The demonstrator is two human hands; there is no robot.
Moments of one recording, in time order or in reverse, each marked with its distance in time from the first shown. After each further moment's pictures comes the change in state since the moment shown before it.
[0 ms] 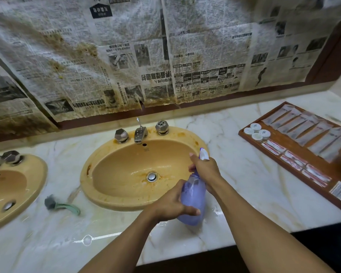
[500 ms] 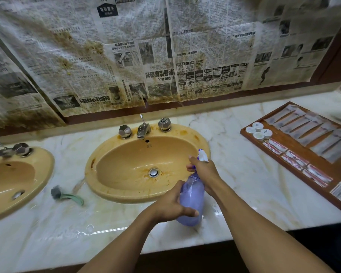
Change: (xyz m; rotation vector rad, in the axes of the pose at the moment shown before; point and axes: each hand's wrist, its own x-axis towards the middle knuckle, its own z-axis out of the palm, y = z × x) left_hand -0.017 -0.004 0.016 0.030 0.027 -0.048; right_hand -0.011 0.014 -0.002 0.028 -0.097 -0.021
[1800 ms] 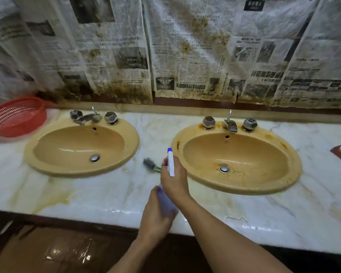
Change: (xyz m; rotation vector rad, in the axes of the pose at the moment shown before) left_hand -0.220 -0.237 -0.150 -0.168 0.735 -0.114; right_hand -0.155 0.036 0.409 -0.377 -0.122 -0.422
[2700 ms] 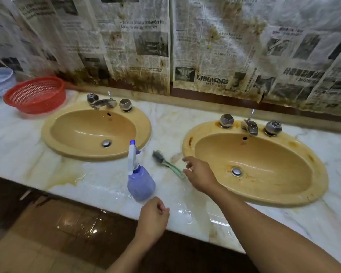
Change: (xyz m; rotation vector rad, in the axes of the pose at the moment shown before) left_hand 0.004 -0.041 0.010 0.118 0.084 -0.233; right_hand 0.077 0.070 -0.042 -0.536 -0.362 -0.110
